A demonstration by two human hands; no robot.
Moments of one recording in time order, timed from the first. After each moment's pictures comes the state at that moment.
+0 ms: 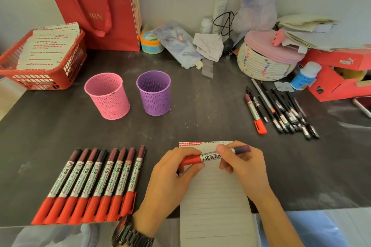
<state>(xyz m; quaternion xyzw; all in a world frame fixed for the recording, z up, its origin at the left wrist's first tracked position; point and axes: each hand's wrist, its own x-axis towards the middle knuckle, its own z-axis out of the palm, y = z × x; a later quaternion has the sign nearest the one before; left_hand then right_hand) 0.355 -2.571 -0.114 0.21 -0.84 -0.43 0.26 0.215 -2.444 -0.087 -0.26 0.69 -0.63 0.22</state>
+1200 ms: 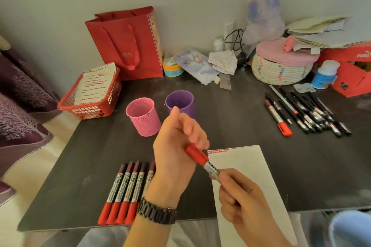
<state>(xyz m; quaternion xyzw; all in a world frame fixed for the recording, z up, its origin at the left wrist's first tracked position) 0.361 -2.602 0.003 0.11 -0.40 -0.87 0.27 0.318 -2.455 -0.065 -0.10 0.49 -0.74 0.46</state>
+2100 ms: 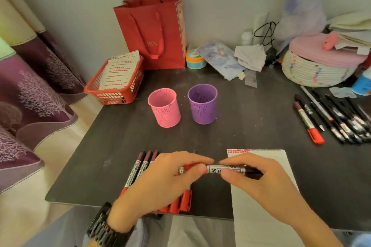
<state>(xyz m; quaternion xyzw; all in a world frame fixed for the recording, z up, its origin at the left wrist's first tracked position) 0.441 -2.635 -0.014 0.20 -0.90 -0.39 0.07 0.278 -2.473 -0.046 -0.40 0.71 -0.51 0.28</state>
